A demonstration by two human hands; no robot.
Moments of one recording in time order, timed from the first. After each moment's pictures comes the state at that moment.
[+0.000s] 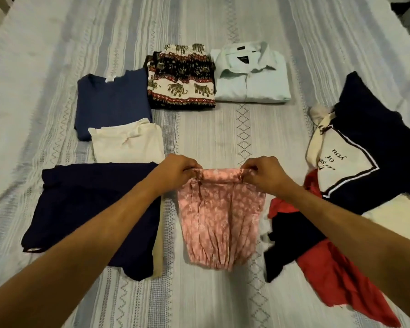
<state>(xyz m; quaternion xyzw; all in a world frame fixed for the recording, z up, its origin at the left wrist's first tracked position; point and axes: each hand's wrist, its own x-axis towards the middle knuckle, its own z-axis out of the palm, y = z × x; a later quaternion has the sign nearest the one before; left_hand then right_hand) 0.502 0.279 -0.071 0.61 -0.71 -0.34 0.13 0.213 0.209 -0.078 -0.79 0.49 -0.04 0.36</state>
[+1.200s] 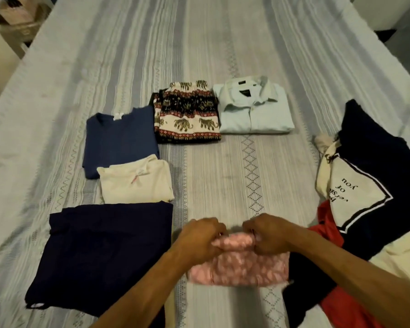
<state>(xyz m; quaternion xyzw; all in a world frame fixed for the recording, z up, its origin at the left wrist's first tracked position) 0.457 0.314 -0.089 0.58 -0.75 -0.31 -0.04 0.231 0.233 -0.083 -0.84 0.37 0.23 0.33</state>
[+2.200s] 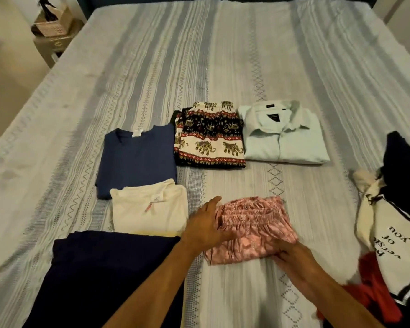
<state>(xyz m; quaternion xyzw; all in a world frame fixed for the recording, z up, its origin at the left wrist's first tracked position) 0.521 0.214 -0.142 0.72 -0.58 -0.37 0.11 0.256 0.207 -0.137 -0.18 0.60 -0.28 0.72</state>
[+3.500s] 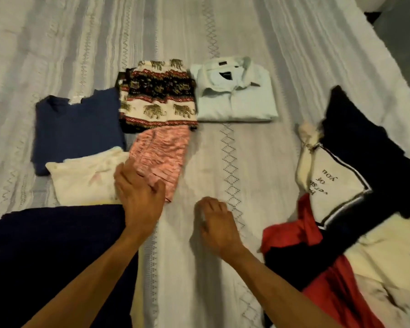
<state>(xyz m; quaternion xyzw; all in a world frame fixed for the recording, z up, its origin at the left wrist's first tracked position) 0.498 0.251 -0.132 0.83 -0.45 -0.11 0.30 0.287 0.263 -0.167 -0.78 0.54 -0.04 0.32</state>
